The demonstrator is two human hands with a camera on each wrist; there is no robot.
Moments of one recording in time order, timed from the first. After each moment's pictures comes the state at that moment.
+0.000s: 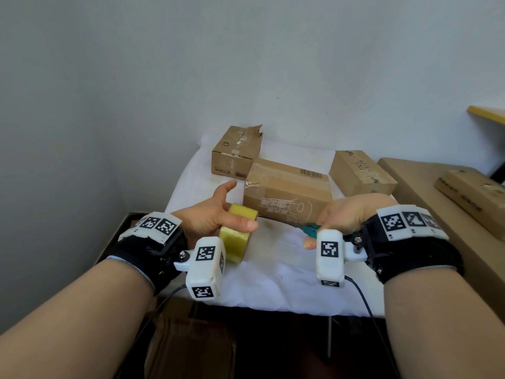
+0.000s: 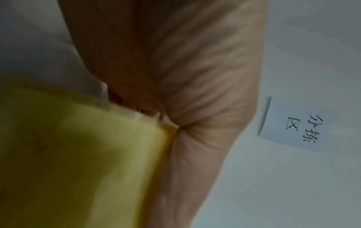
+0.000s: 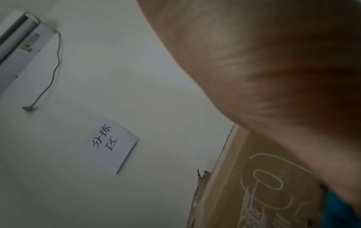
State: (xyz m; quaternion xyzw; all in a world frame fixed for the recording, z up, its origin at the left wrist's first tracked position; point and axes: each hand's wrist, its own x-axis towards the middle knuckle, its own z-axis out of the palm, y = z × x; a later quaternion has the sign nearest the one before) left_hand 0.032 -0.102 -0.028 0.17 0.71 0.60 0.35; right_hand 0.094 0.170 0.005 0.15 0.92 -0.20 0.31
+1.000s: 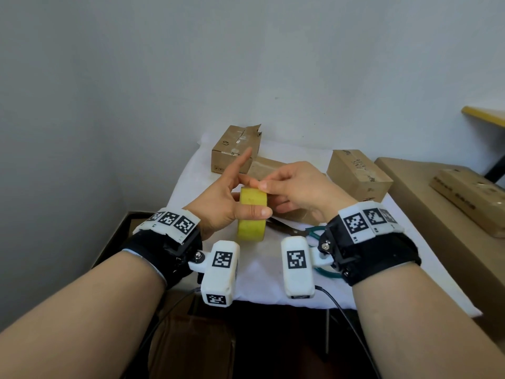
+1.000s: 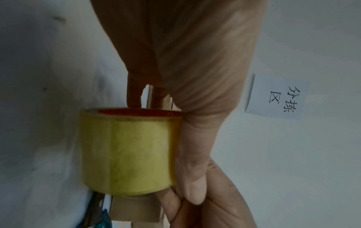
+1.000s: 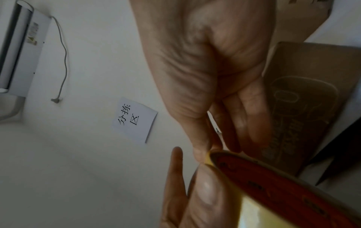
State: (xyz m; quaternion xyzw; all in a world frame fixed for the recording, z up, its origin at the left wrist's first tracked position) left_hand 0.038 -0.086 -0.024 0.31 0.66 0.66 0.19; right_hand 0.092 0.086 0.025 0.12 0.84 -0.54 -0.01
